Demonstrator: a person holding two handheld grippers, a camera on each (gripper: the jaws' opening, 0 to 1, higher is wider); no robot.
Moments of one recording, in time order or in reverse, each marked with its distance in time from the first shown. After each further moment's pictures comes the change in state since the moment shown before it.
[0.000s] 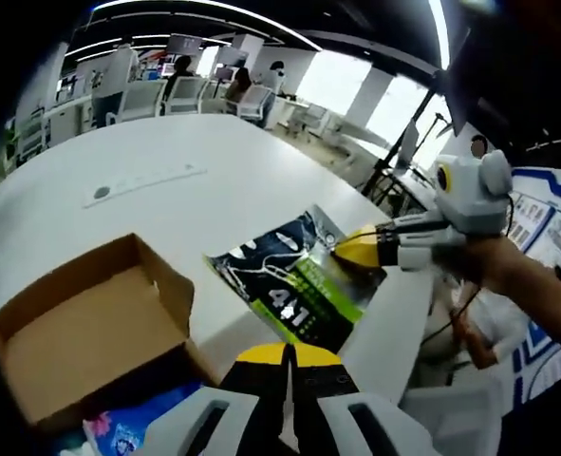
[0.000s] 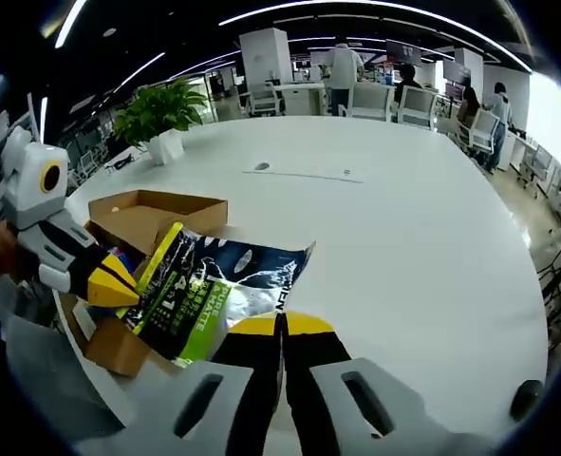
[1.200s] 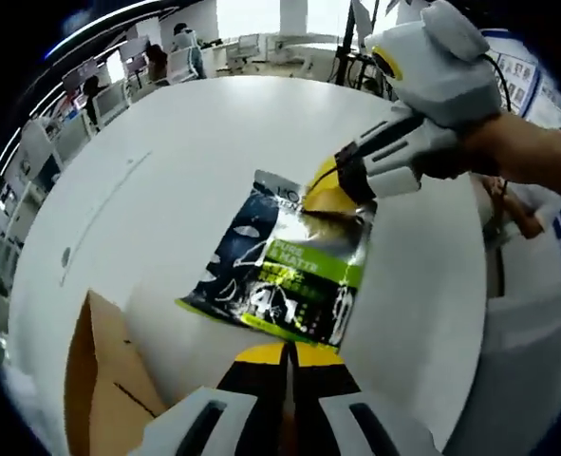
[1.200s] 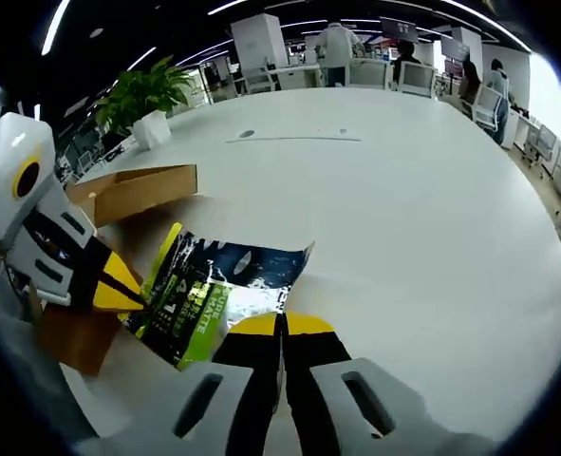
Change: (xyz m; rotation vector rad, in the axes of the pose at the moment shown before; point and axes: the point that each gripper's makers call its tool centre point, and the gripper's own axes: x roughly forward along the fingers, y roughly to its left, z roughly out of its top) left arm 0.066 0.028 -0.034 0.522 0.402 0.116; right arm 0.064 -0.022 -0.041 0.047 0.066 0.031
